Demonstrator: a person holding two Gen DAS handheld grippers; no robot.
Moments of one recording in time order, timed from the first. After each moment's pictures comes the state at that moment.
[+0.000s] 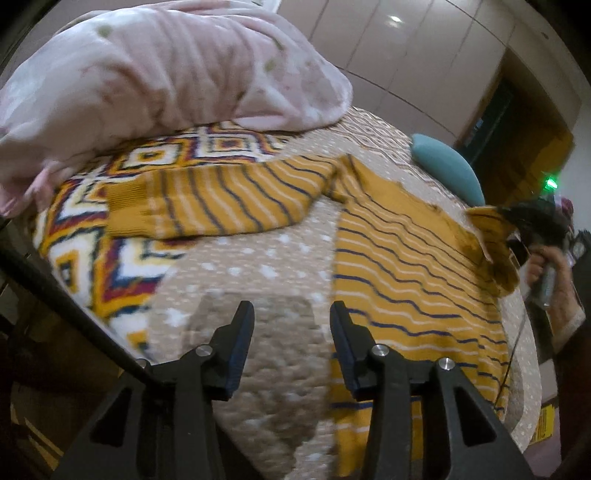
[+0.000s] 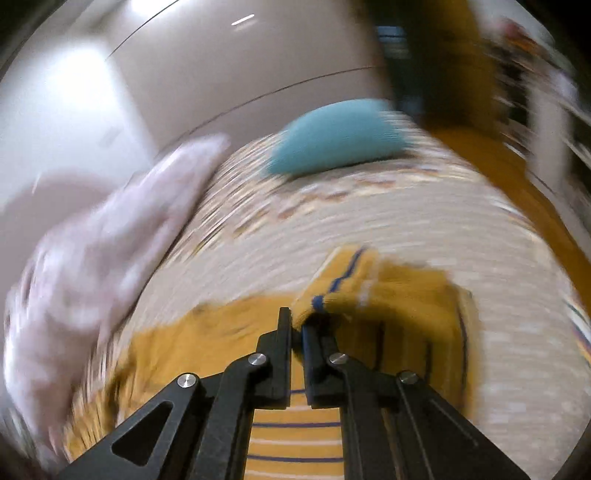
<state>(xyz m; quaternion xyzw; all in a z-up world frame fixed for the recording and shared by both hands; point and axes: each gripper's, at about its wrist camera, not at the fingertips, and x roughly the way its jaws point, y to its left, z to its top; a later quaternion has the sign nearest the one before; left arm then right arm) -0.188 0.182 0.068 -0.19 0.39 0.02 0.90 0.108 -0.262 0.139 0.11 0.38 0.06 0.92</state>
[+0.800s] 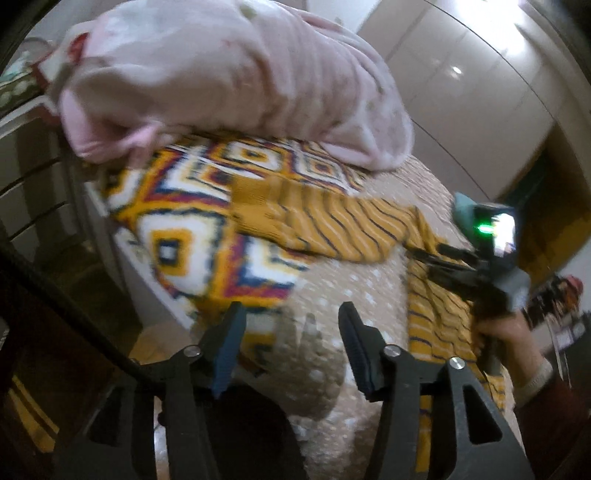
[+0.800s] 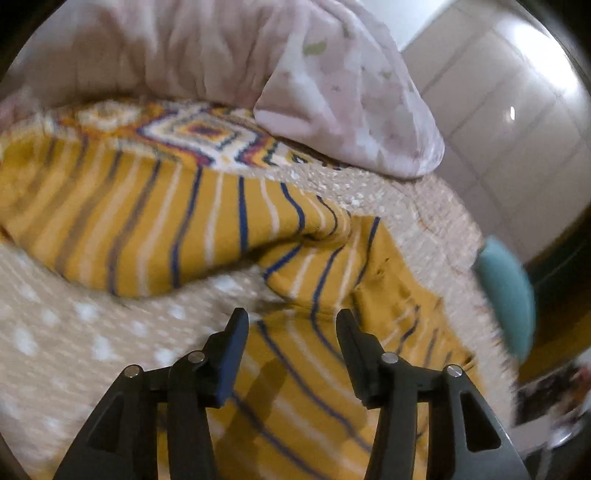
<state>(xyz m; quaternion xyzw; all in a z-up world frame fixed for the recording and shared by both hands) -0.239 0.283 0.053 -0.29 0.35 0.11 0.88 0.014 0.062 0.047 -0.32 0.35 0.23 0.85</state>
